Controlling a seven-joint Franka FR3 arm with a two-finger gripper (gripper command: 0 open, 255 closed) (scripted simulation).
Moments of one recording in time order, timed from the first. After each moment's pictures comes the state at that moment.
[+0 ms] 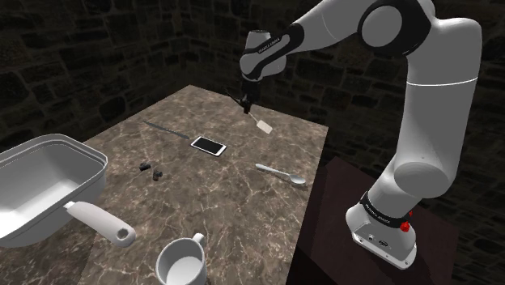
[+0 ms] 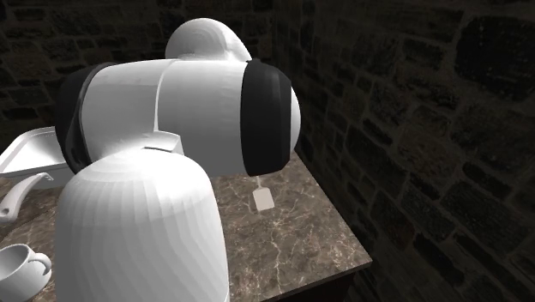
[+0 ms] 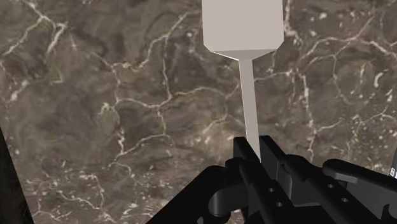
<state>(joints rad) 0.06 0.40 -0.09 -1.86 0.08 2.33 -0.43</state>
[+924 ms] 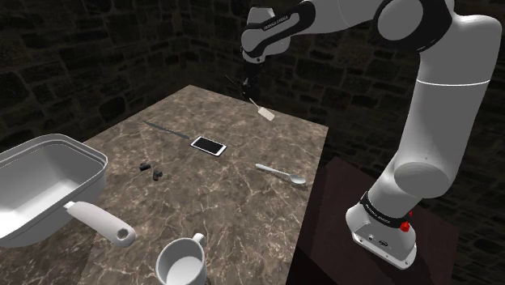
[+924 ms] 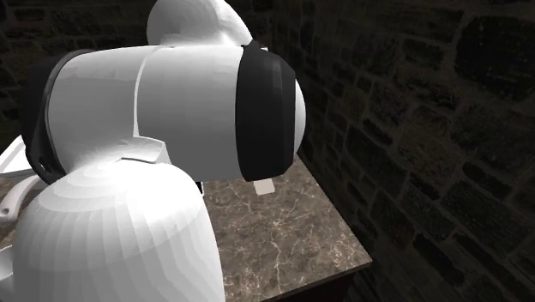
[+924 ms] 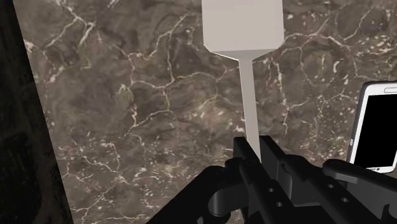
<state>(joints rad) 0.06 0.32 -0.09 -1.79 0.07 2.17 -0.42</state>
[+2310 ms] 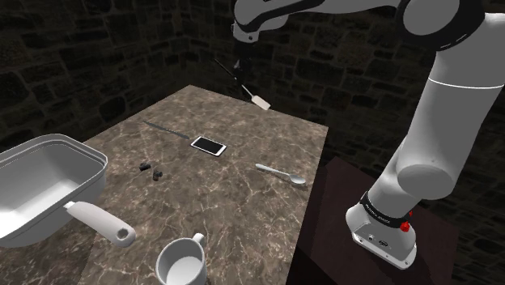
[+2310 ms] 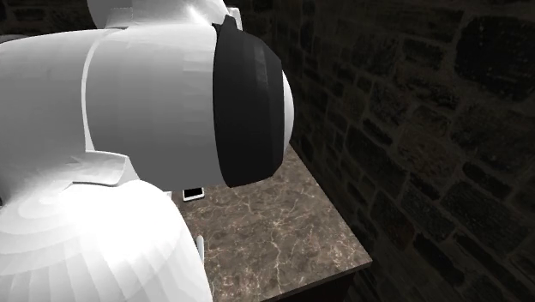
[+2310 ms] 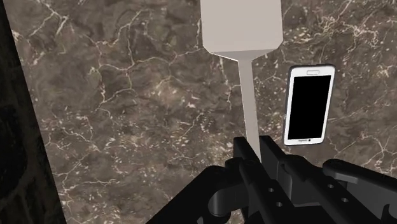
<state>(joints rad) 0.13 0.21 -0.06 -1.72 0.03 1.99 -0.30</state>
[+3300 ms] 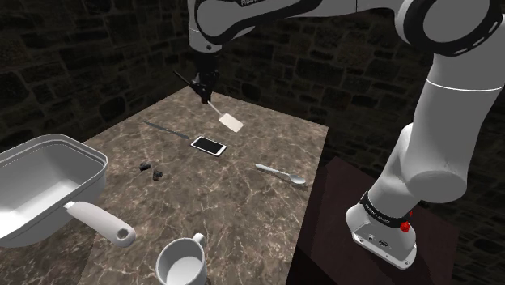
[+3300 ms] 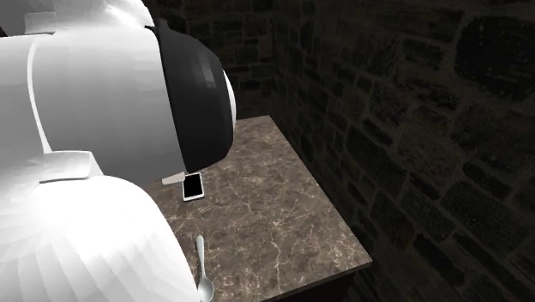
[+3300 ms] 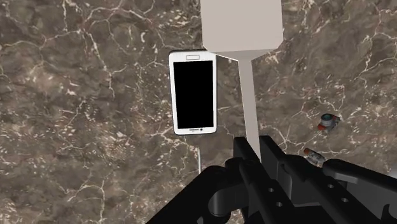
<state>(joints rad) 0.34 0.23 0.06 -1.69 -0.02 1.98 0.04</state>
